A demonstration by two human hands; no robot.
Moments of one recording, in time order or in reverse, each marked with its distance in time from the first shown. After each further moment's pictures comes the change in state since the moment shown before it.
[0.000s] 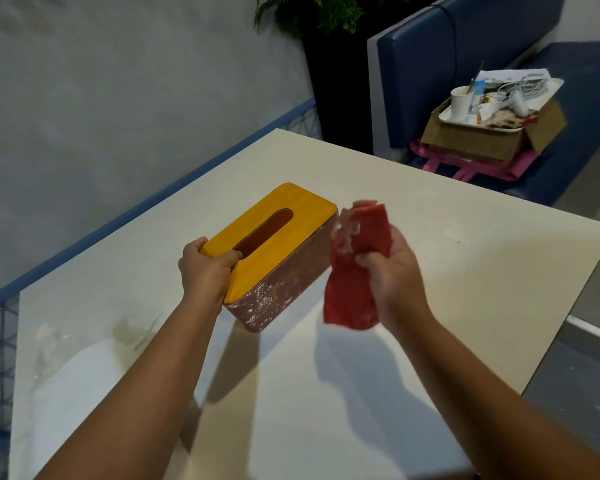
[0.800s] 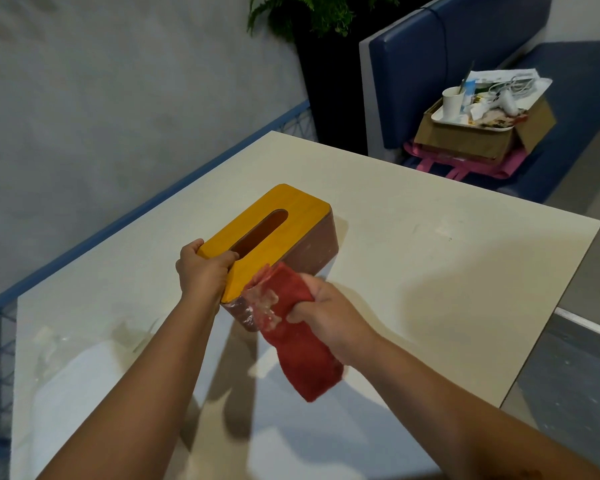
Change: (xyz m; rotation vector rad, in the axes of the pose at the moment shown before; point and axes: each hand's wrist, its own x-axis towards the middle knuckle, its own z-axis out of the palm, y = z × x) left_hand -0.006 0.005 0.000 -0.017 0.011 0.000; right_hand -0.027 0.036 0.032 -0.087 -0.499 0.237
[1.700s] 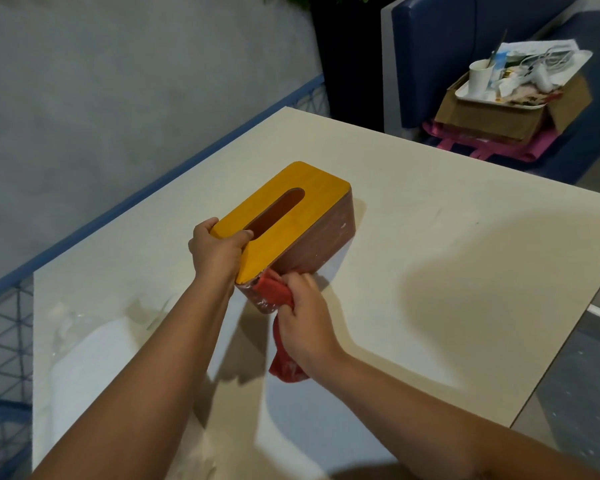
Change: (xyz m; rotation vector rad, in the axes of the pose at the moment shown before) left_hand 0.004 -0.004 -0.001 -0.010 0.008 0.024; right_hand 0.013 0.043 0.047 -0.523 0.312 -0.247
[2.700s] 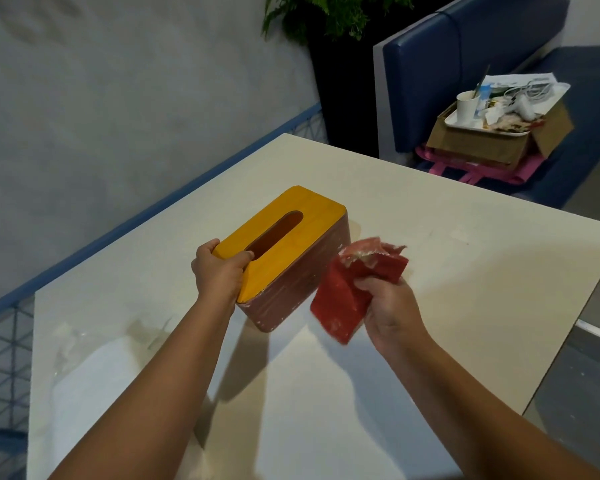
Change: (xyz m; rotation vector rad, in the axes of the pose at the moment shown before) left_hand -0.001 0.000 0.000 0.006 -0.017 -0.019; right_hand 0.023 0.005 -0.087 0.922 0.278 0.457
